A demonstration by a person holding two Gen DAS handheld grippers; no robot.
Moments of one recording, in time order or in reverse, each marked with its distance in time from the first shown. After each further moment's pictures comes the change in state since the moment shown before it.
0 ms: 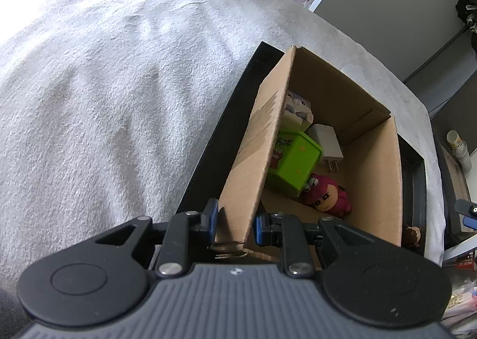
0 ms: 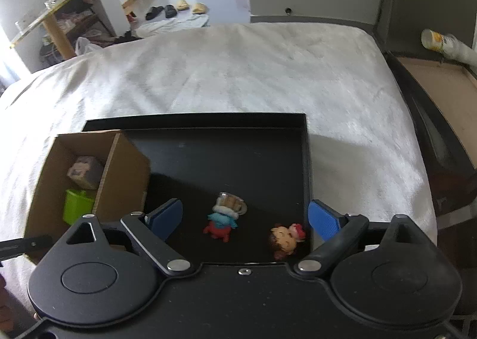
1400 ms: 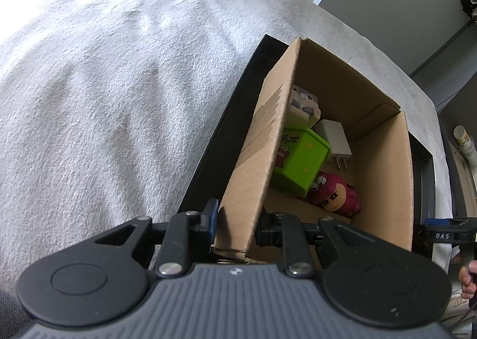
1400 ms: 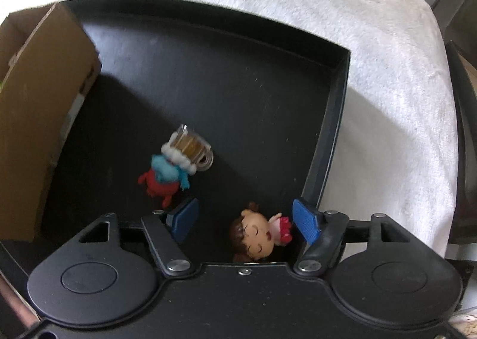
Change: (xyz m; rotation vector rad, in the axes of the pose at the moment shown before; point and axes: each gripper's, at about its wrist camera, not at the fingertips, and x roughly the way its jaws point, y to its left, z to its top) left arm 0.012 -0.001 0.002 0.006 0.020 0.024; right arm 0.107 0.000 -0.011 -0.323 0.302 -0.053
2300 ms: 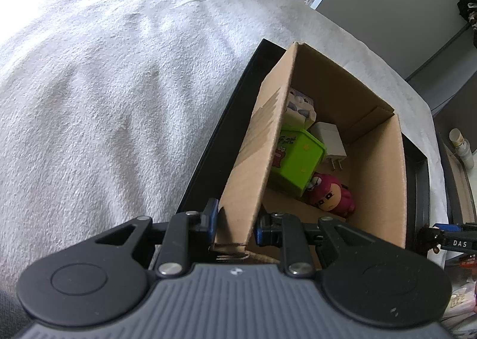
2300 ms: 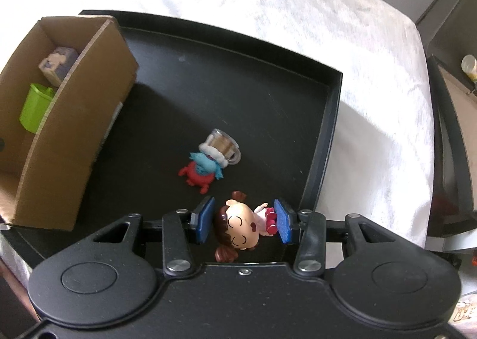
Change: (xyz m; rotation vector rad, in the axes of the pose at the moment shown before) left arm -0.008 0.001 -0.002 -0.006 -0.013 -0.015; right arm -0.053 0.038 -0.005 0.005 -0.048 -0.037
